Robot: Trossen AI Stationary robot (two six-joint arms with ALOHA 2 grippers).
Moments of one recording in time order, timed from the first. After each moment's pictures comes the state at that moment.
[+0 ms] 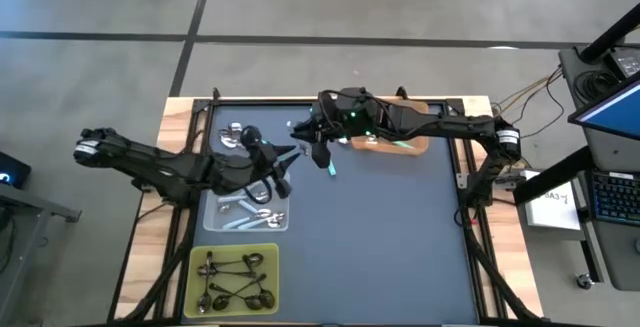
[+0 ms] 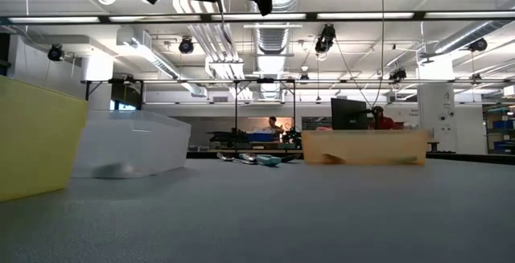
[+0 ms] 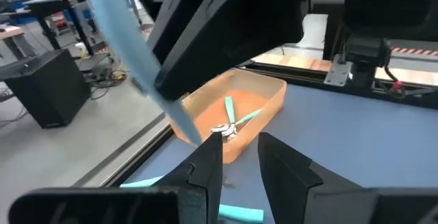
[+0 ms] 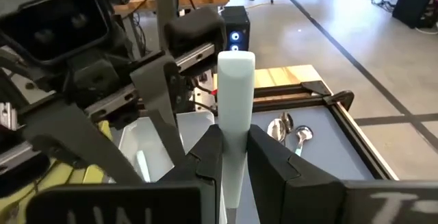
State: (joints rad) left arm -0.20 1.18 0.90 -0.04 -0.76 -0.12; right arm -0.19 1.73 1.60 -0.15 -0.16 0.01
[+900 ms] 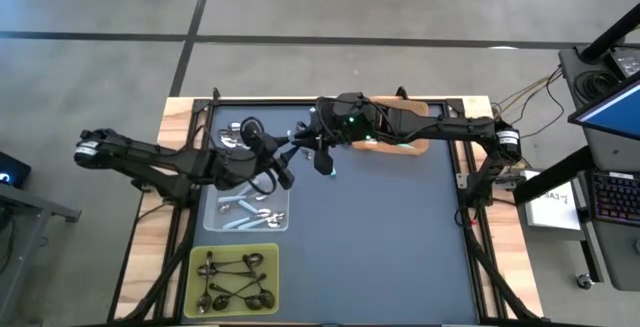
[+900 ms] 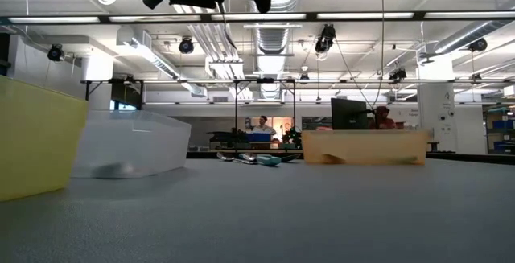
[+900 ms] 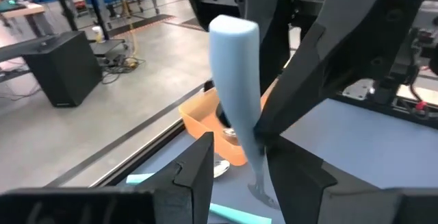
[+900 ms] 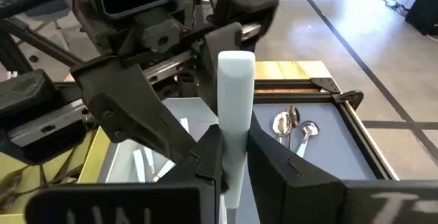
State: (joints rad) left arm -0.14 1.19 0.92 -0.06 -0.77 -0.21; right arm -0.16 1.73 1.60 -0.19 -0.17 -0.06
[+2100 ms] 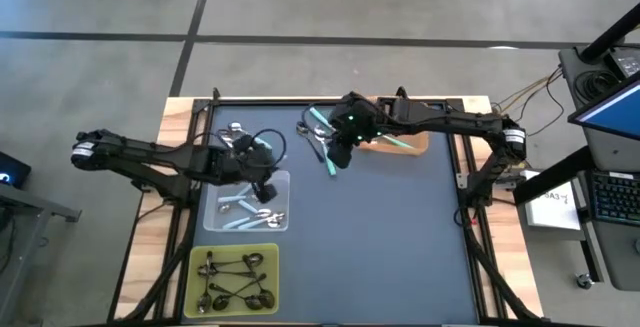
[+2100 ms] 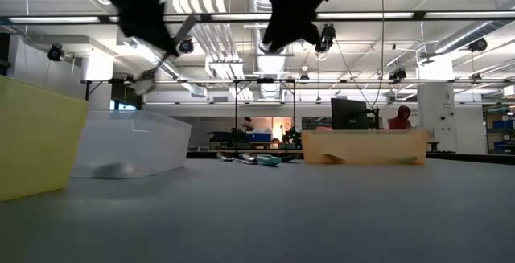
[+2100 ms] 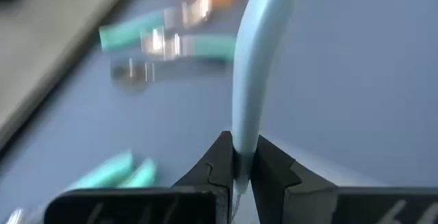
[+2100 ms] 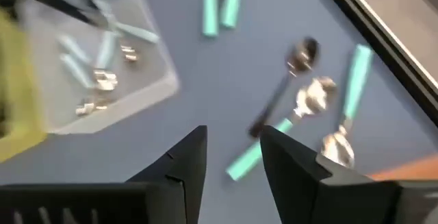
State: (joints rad) left arm -0.10 1.15 0.92 -0.67 -0.46 -0.37; right arm -0.22 1.70 1.60 -0.74 -0.01 0.23
